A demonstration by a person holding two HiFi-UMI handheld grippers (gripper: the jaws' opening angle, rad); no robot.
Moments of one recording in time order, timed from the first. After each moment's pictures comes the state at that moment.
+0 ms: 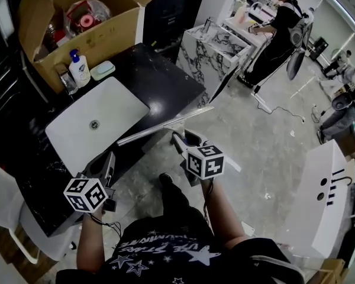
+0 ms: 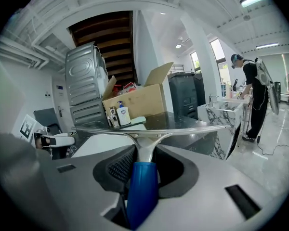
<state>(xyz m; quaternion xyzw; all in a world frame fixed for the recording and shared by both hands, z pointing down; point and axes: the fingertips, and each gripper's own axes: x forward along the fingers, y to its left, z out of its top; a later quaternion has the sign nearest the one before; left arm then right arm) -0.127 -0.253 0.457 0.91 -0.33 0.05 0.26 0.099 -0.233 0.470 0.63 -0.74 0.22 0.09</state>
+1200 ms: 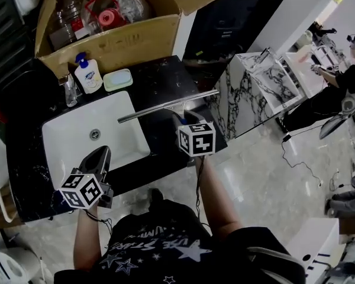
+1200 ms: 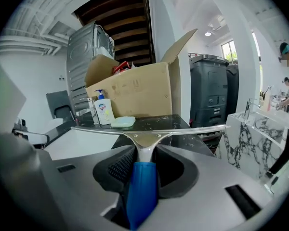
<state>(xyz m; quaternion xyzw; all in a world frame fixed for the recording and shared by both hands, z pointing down) -0.033 -0.439 0.479 0.81 -0.51 0.03 0.28 0.197 -0.560 0.506 0.52 -0.81 0.20 0.20</state>
